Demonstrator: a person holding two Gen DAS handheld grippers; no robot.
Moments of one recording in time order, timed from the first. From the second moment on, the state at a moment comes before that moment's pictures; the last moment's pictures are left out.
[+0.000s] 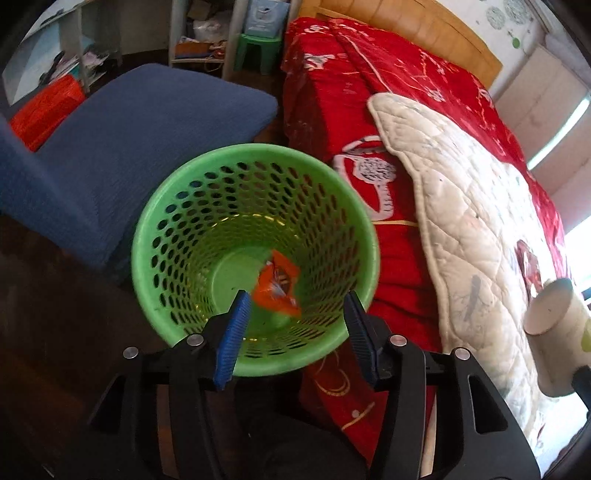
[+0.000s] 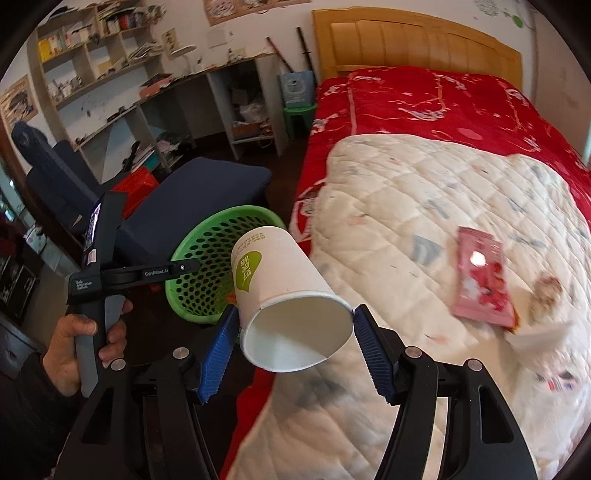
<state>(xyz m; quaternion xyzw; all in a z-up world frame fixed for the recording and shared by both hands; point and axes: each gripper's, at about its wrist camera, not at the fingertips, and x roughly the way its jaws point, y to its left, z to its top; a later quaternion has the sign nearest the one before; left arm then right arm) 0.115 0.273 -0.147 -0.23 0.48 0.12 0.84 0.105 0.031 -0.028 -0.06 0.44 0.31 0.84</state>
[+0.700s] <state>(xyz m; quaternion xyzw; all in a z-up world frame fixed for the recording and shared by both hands) 0.027 0.311 -0.140 -0.25 0.44 0.19 0.84 0.147 0.196 -0.081 -0.09 0.47 0.39 0.79</state>
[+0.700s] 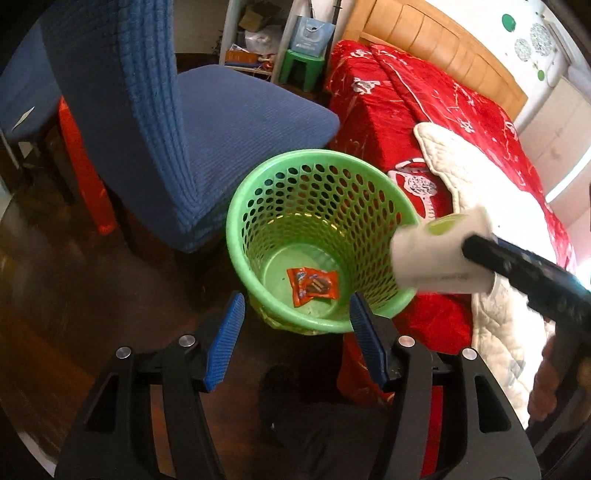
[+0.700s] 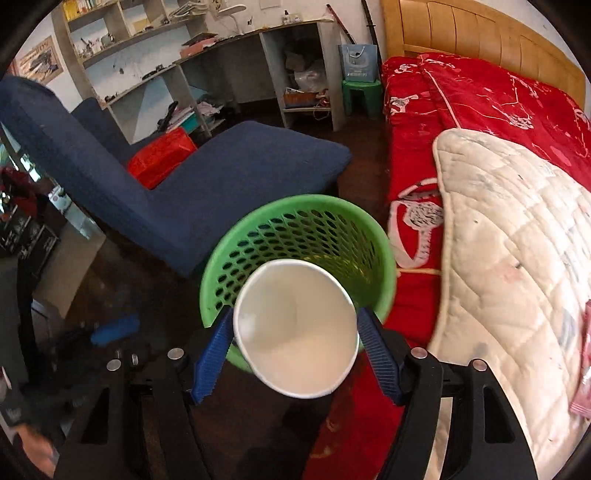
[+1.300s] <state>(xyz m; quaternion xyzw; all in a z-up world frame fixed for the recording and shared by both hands) 0.037 0.244 -0.105 -0.21 0.43 0.13 0.87 0.092 0.043 -0.033 -0.04 0.43 0.31 0.85</state>
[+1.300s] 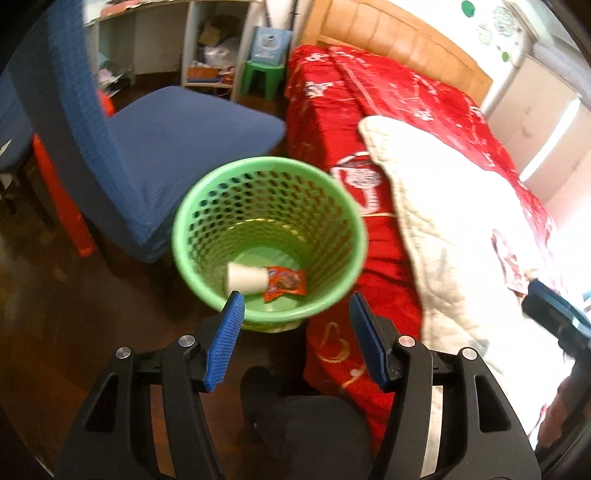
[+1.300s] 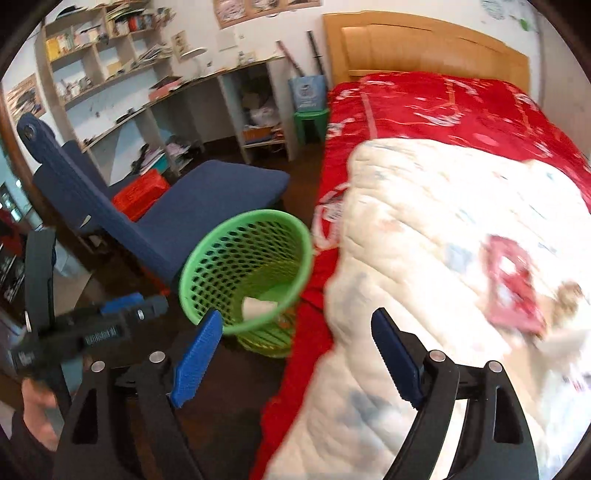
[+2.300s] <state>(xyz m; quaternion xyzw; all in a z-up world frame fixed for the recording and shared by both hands) 0.072 0.048 -0.076 -0.13 0.45 -0.07 0.88 0.032 -0.256 -0.028 0.07 0.41 0.03 0.91</state>
